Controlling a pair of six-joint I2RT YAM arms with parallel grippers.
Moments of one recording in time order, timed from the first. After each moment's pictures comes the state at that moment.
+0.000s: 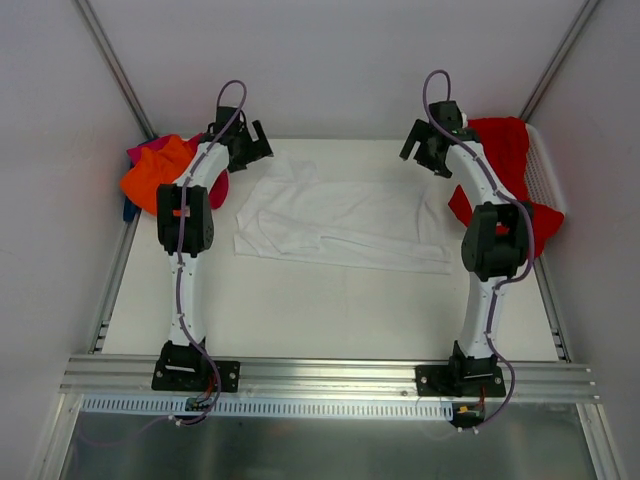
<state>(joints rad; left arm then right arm) -0.11 2.38 2.12 -0.47 0.08 -0.49 0.14 2.06 1.93 -0.69 0.18 0.50</state>
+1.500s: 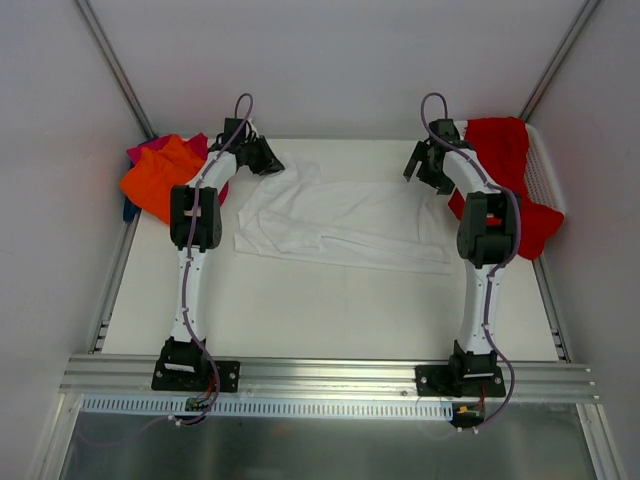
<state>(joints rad) -0.09 2.63 2.25 -0.40 0.50 -0.58 0.09 2.27 1.94 -0.70 0.15 0.47</state>
